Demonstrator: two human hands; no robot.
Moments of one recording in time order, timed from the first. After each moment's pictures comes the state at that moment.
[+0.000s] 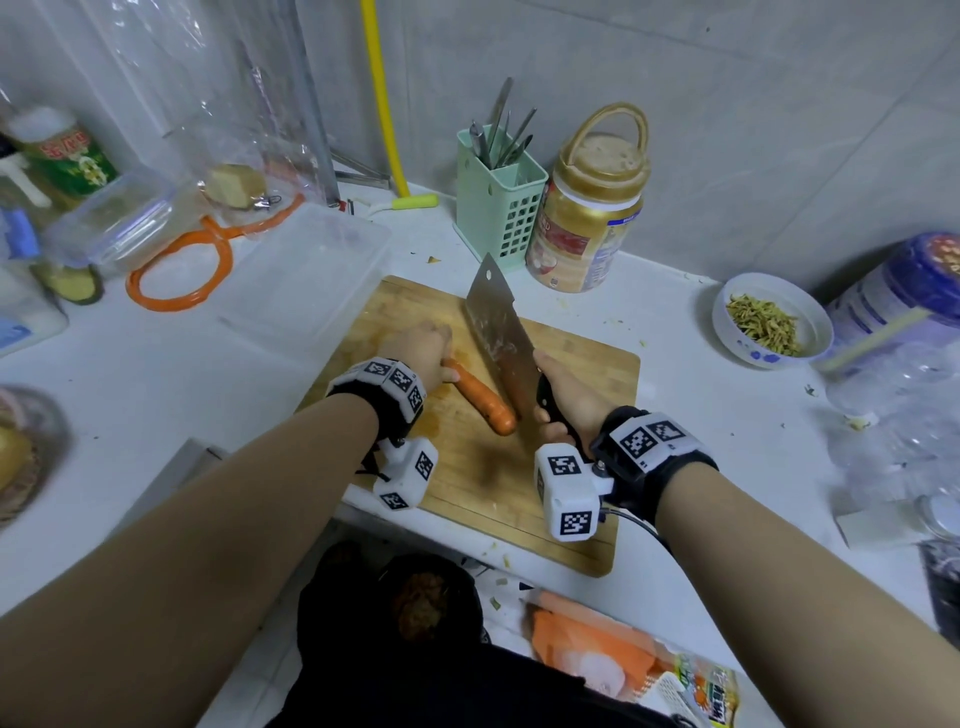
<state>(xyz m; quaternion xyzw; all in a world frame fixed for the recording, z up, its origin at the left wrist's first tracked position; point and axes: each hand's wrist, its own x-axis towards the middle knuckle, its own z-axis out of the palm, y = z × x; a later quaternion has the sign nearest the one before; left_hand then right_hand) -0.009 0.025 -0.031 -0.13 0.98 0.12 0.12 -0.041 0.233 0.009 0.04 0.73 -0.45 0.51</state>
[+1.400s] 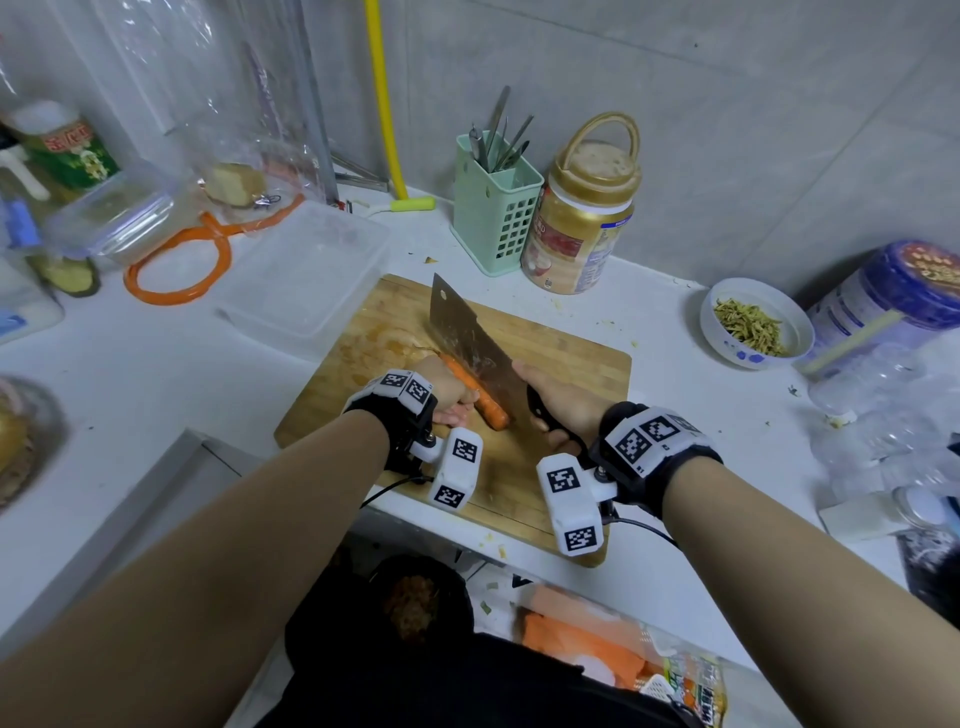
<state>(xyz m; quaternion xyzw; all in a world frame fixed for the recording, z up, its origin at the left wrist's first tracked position) 0.005 0.066 -0.041 -0.37 0.73 0.54 0.18 -0.026 0.235 0.025 -0.02 0.82 -0.31 0.48</state>
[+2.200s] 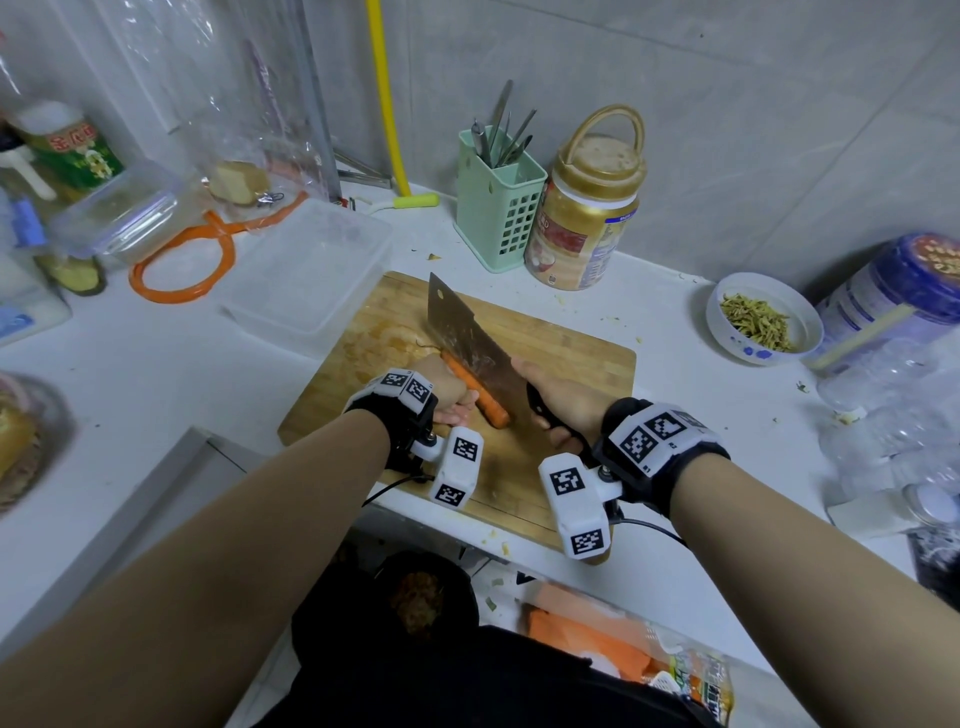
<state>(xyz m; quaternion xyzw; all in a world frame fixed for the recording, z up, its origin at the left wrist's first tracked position) 0.011 0.065 -0.042 -0.37 0.71 0.56 0.19 -0.024 0.233 0.028 -0.02 0.82 -0.30 0.49</state>
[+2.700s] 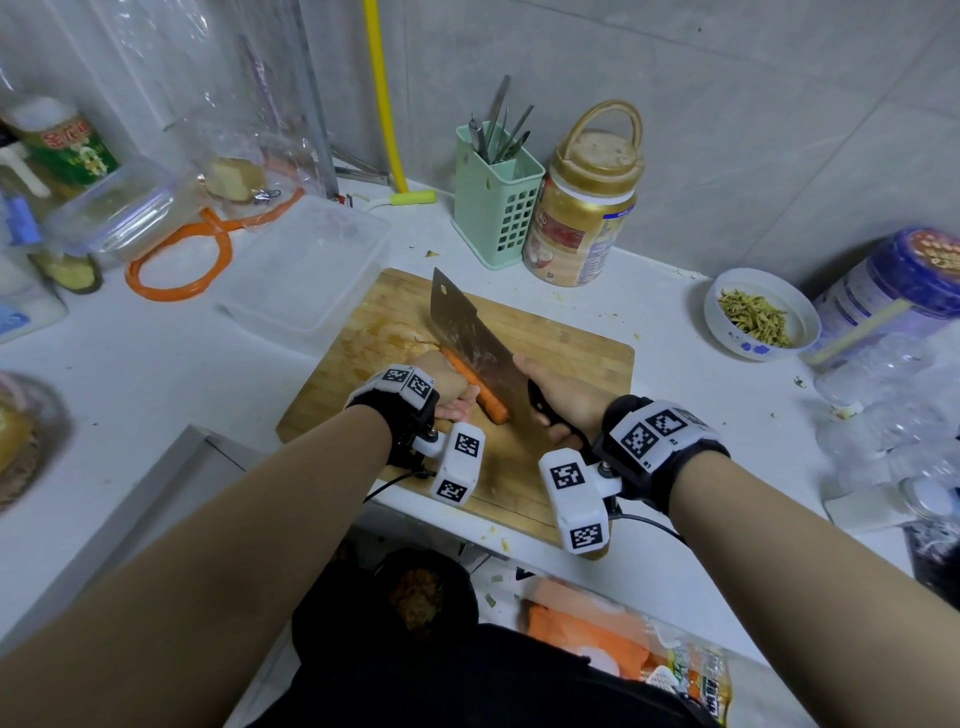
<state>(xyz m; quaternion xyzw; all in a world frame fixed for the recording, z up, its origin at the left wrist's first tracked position) 0.011 0.066 -0.039 -0.36 0.68 0.60 0.22 -0.023 0.234 0.027 -0.02 0.82 -0.30 0.48</state>
